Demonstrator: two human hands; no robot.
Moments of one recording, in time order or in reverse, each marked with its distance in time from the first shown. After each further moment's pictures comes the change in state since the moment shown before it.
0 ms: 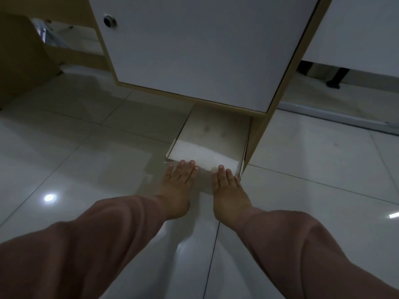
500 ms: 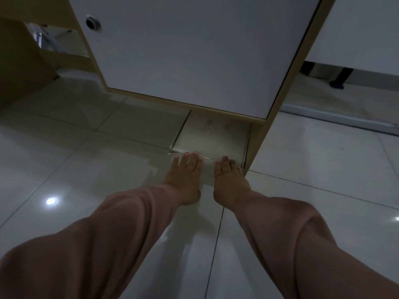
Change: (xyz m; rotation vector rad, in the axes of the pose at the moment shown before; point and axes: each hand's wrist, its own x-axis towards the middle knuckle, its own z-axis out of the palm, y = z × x) left_hand 0.057 0.007 -0.027 -0.058 -0.036 -0.037; right_hand 0.053 0.023 -0.026 0.047 -0.027 0.061
